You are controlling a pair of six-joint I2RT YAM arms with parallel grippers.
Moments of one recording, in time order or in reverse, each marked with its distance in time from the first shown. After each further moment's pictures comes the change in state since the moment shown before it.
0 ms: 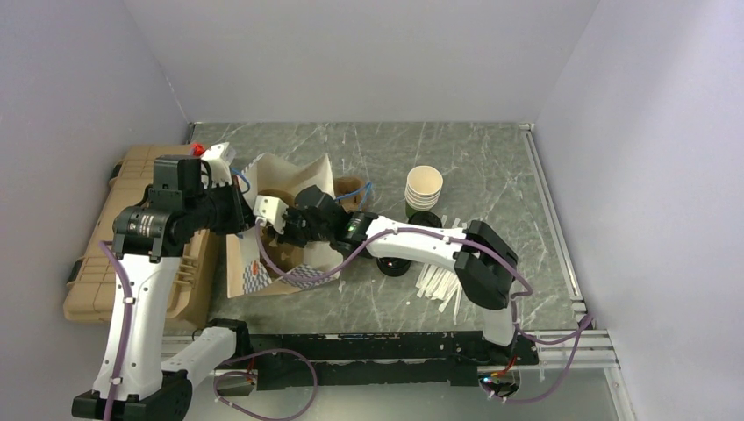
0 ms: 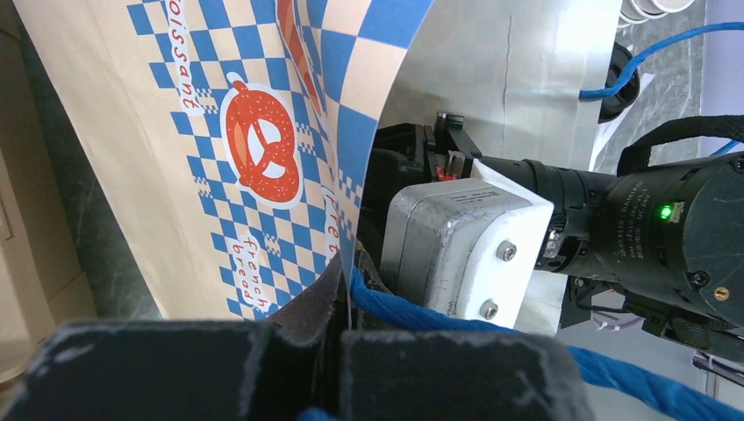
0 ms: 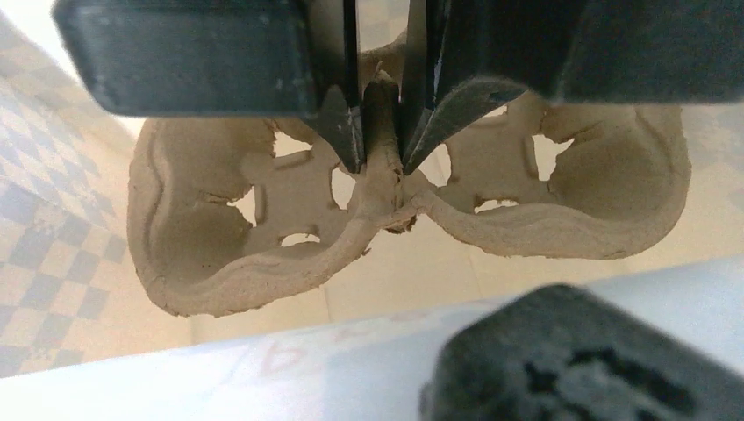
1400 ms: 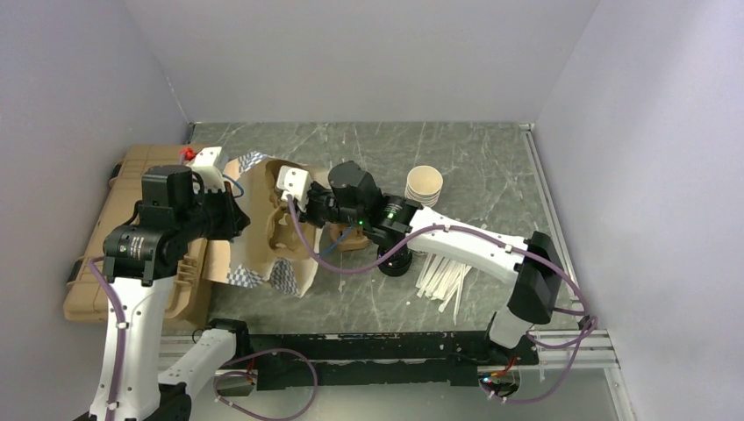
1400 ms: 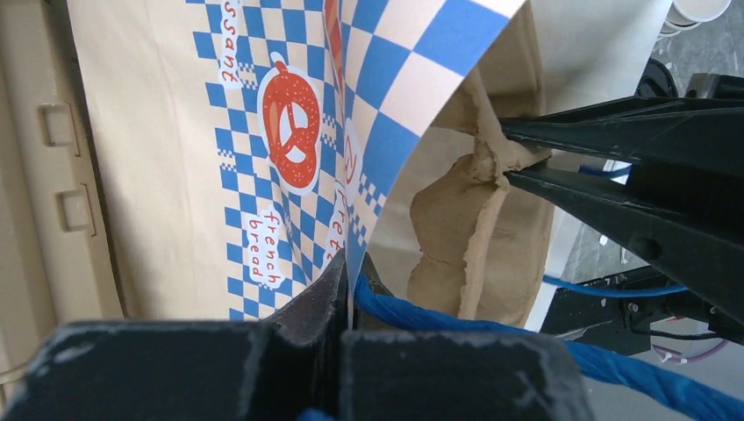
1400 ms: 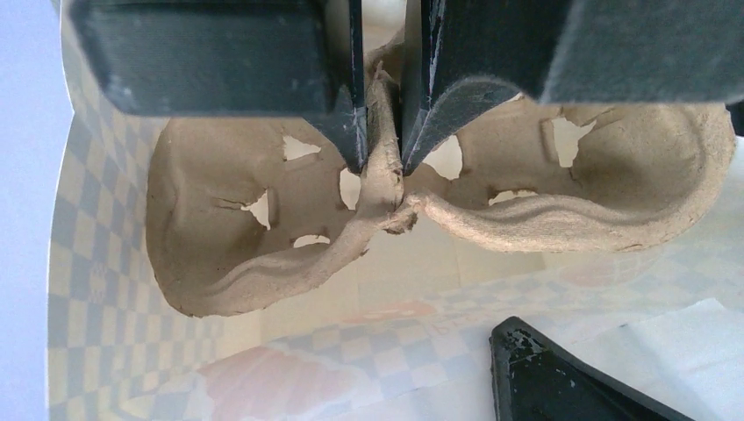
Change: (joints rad) left arm 0.000 -0.084 -0.018 0.027 -0.089 0.071; right arm -0.049 -0.254 -0.021 -0.067 -0.016 0.000
